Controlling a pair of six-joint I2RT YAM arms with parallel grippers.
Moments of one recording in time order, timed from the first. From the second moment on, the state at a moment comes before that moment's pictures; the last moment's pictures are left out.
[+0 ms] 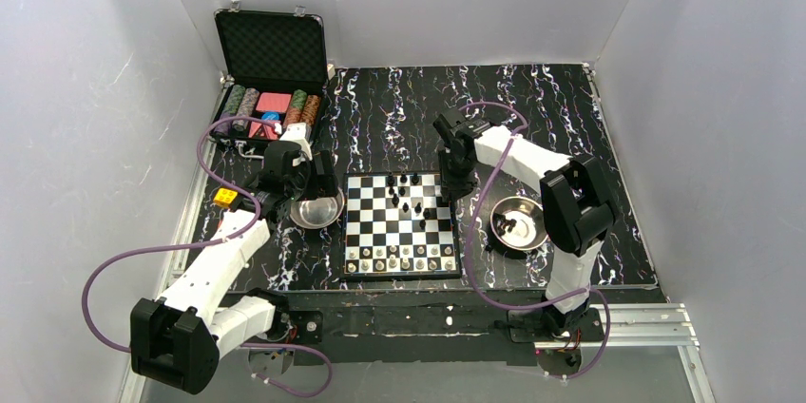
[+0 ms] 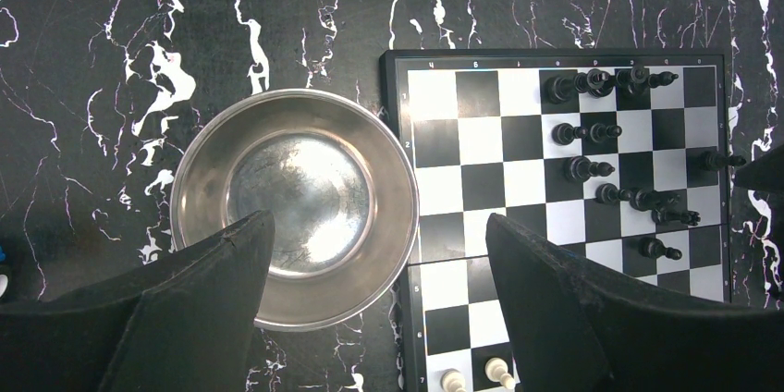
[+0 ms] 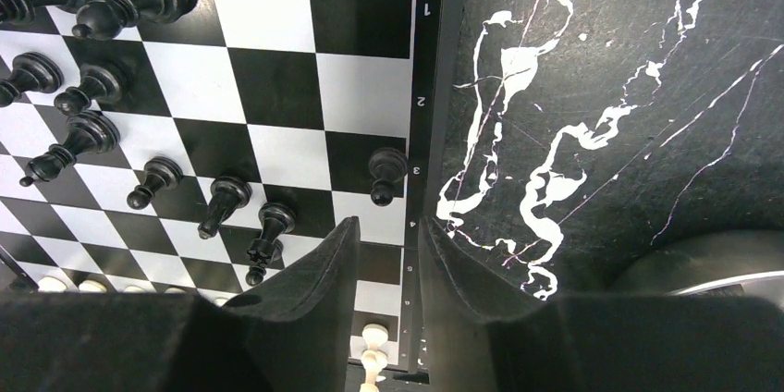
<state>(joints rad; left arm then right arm) -0.30 1.04 0.76 -0.39 -0.06 -0.31 0.60 1.86 1.39 -0.87 -0.04 0.54</state>
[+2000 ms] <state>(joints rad) -0.30 1.05 0.76 -0.39 -0.06 -0.31 0.60 2.00 1.54 -0.87 -0.02 0.50</state>
